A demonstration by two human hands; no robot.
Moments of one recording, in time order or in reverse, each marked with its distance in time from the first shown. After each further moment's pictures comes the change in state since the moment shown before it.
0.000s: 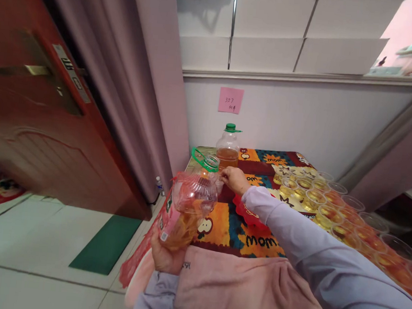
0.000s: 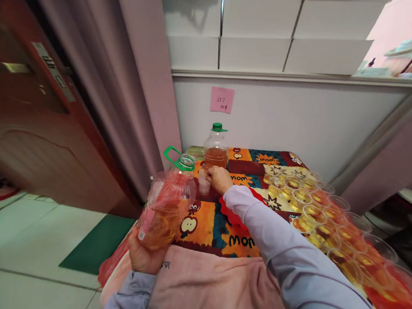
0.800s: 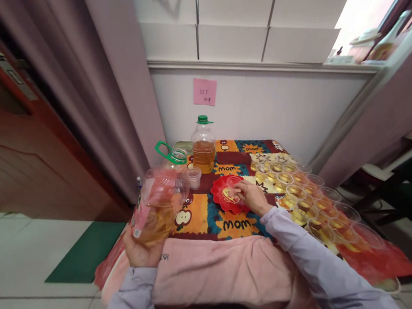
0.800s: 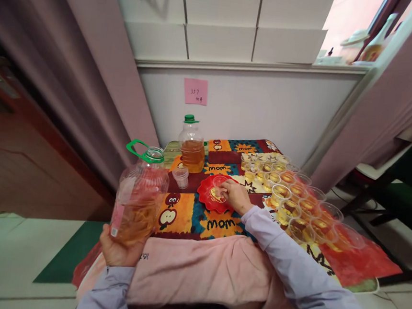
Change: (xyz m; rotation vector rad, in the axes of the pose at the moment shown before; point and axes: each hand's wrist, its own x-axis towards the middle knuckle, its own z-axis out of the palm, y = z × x) left_hand -0.002 0.013 0.009 0.065 -0.080 0.012; right_hand -0.156 0.095 0.000 0.059 0.079 0.193
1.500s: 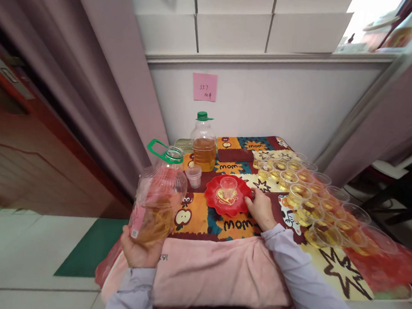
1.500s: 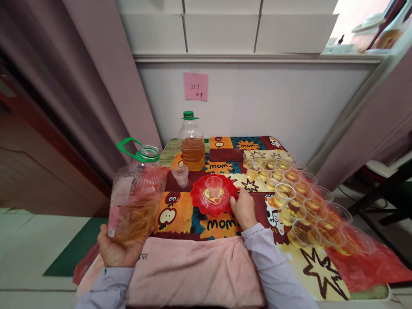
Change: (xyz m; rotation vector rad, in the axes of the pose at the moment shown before) left_hand -0.001 -0.005 0.010 0.148 0.140 0.075; right_hand -0.032 0.008 0.032 0.165 0.109 0.504
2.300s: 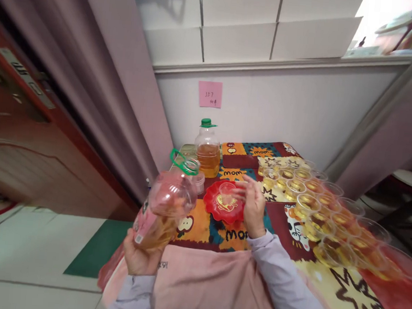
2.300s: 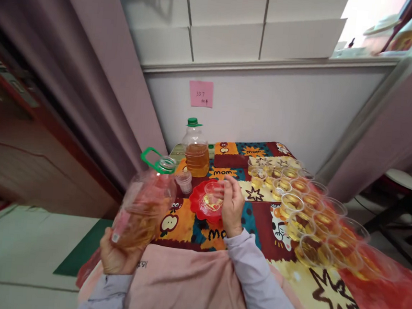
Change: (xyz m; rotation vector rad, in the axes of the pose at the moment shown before) left_hand 0.003 0.000 0.003 -0.023 0.038 -0.008; right_hand -0.012 -0.086 -0.008 1.325 0.181 -0.115
